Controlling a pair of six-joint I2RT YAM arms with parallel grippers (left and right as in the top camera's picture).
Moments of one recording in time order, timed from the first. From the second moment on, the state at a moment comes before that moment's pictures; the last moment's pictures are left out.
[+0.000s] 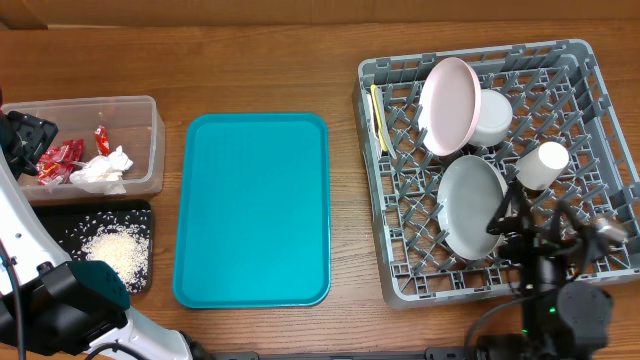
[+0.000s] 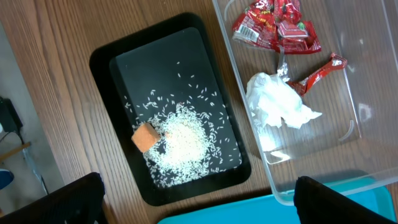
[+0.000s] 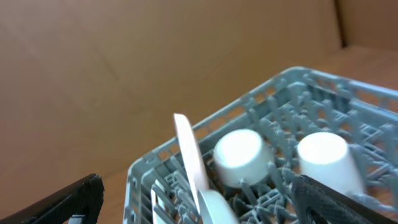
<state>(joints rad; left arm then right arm) 0.54 1.85 2.11 -1.63 -0.26 -0.73 0.03 0.18 0.40 -0.29 0.15 0.49</state>
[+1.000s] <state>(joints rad) 0.54 1.85 2.11 -1.63 -0.26 -0.73 0.03 0.01 0.02 -0.03 -0.03 0.26</state>
